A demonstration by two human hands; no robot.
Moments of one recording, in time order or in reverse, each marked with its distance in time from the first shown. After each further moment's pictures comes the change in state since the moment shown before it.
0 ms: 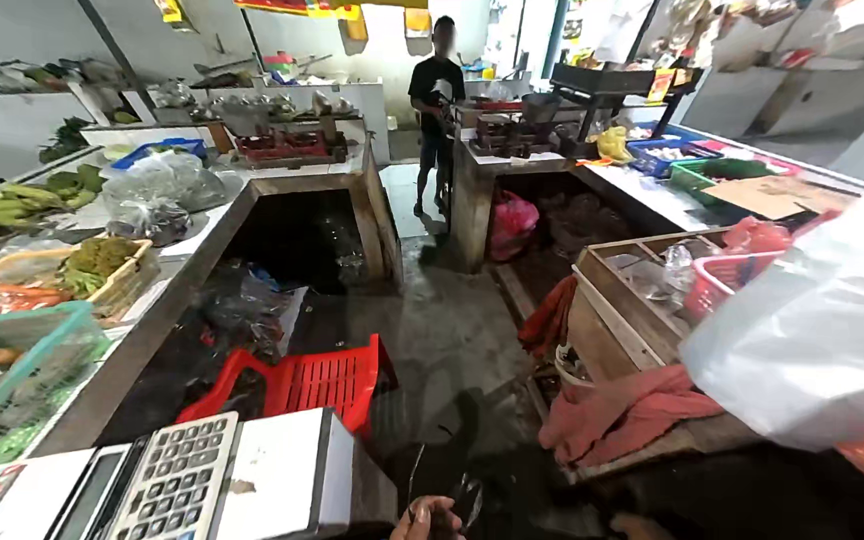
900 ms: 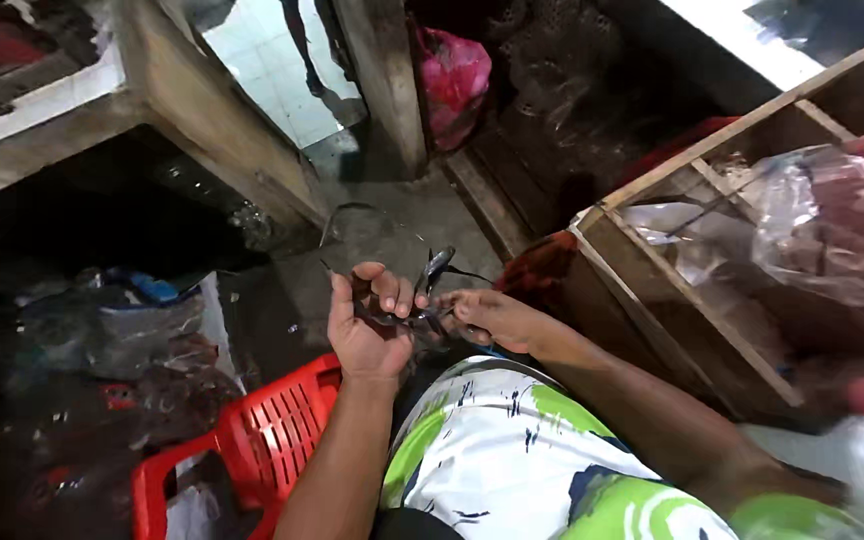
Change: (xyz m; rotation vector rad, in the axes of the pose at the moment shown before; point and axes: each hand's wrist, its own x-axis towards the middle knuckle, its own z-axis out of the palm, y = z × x) left_hand 0.583 0.108 0.144 -0.550 -0.249 0.031; right_hand 0.335 -0.186 -0.396 1.351 -0.279 -0.593
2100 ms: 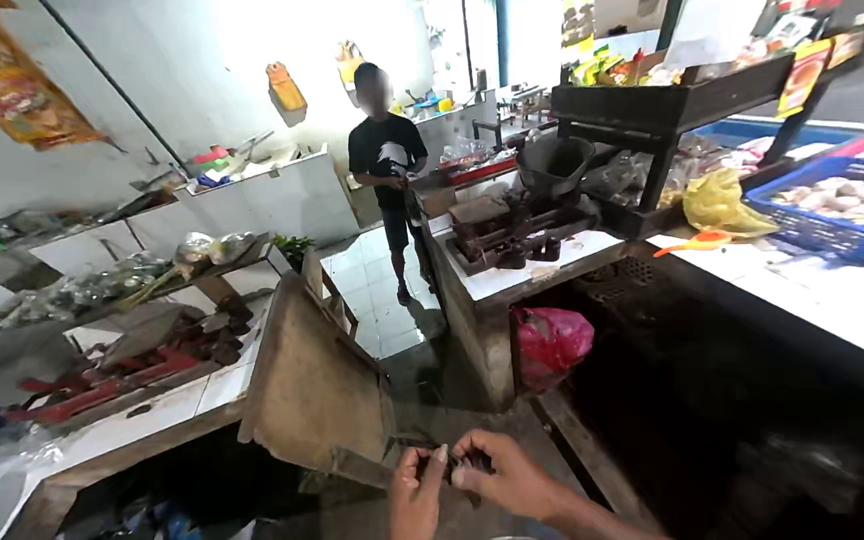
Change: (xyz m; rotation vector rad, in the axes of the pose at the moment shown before) left_hand 0.524 0.108 -0.101 1.038 0.359 0.155; right_hand 0.482 -0.280 -0.214 -0.558 0.107 -0.432
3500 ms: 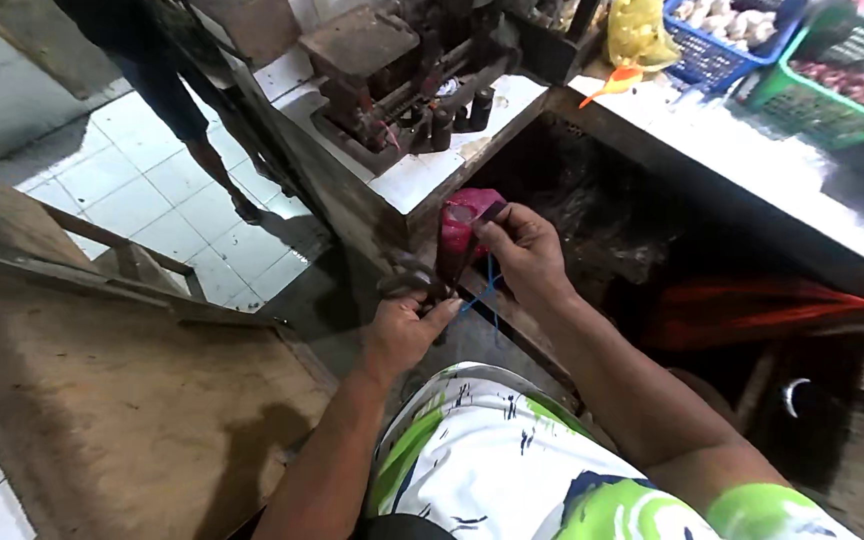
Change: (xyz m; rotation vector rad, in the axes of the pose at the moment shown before) left_hand 0.283 0.001 0.044 0.029 -0.929 0.065; right_hand 0.180 -0.006 -0.115 -0.209 1.002 -0.033
